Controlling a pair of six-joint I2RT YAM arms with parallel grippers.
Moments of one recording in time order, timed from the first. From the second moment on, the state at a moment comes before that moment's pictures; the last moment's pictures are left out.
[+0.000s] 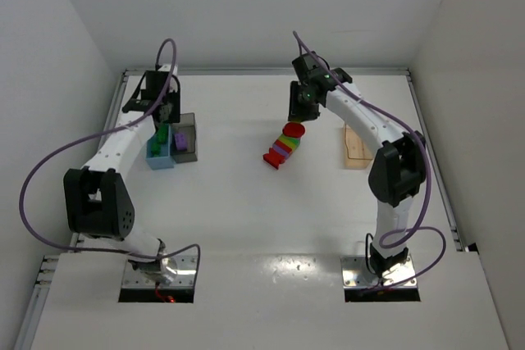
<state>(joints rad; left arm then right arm) -0.09 1.54 1.28 -0.46 -0.23 0.00 0.44 1.96 1.80 -0.85 0.07 0.46</state>
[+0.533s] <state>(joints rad) 0.11 1.69 1.28 -0.53 -0.05 -0.04 0.44 1.96 1.80 -0.85 0.02 0.46</state>
